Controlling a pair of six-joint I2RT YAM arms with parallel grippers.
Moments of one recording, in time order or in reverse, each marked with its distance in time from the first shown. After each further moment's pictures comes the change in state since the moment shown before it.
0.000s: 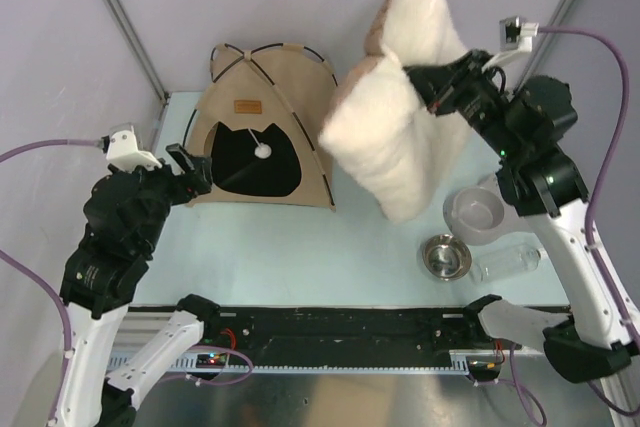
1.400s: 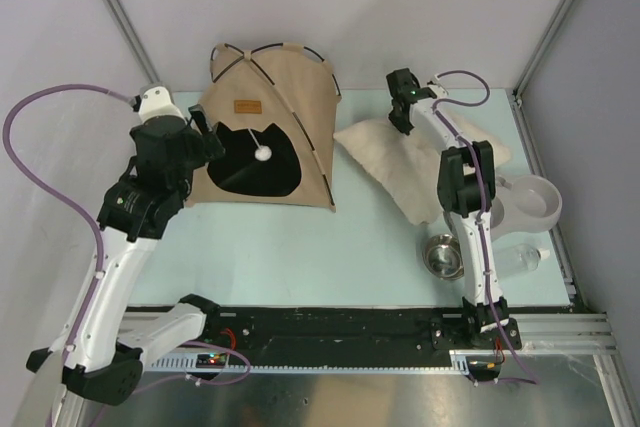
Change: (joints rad) left arm 0.000 0.308 0.116 -0.005 -0.220 -0.023; right arm -0.128 1.269 0.590 -0.525 0.573 0.517
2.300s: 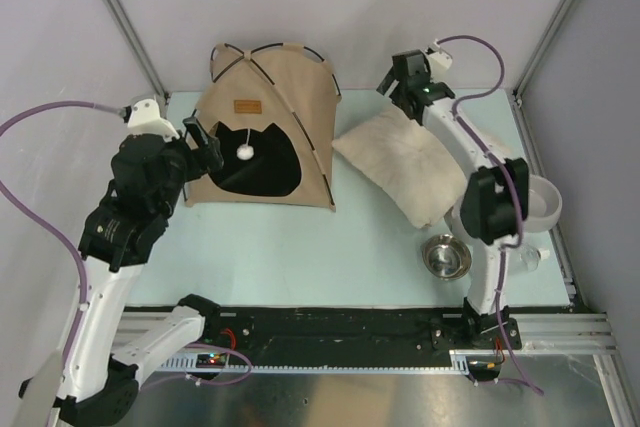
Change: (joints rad) left arm 0.000 -0.128 -0.032 -0.001 0.177 0.026; right arm 0.060 -0.475 -0.362 0.270 0.004 -0.336
